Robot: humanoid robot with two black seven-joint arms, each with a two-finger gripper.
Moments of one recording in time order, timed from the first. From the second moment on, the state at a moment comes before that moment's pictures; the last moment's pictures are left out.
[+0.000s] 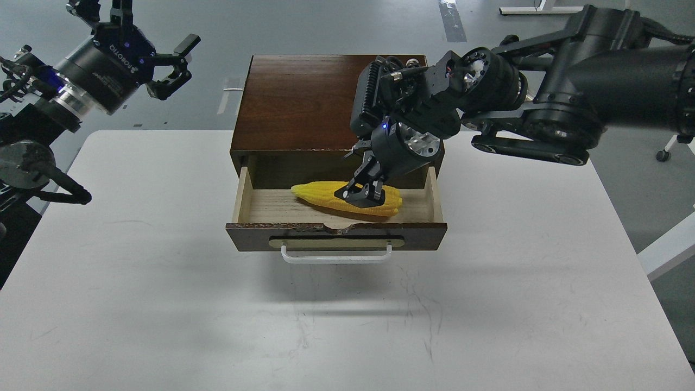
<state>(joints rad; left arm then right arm) -0.98 0.77 -0.35 -1.07 -0.06 -0.48 -0.49 1.87 -0.15 -0.64 1.13 -1.44 0.17 0.49</state>
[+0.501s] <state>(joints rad) -0.98 0.77 -0.36 -1.07 -0.06 -0.48 -0.49 1.95 -0.45 -0.37 1.19 -0.92 0.17 0.49</state>
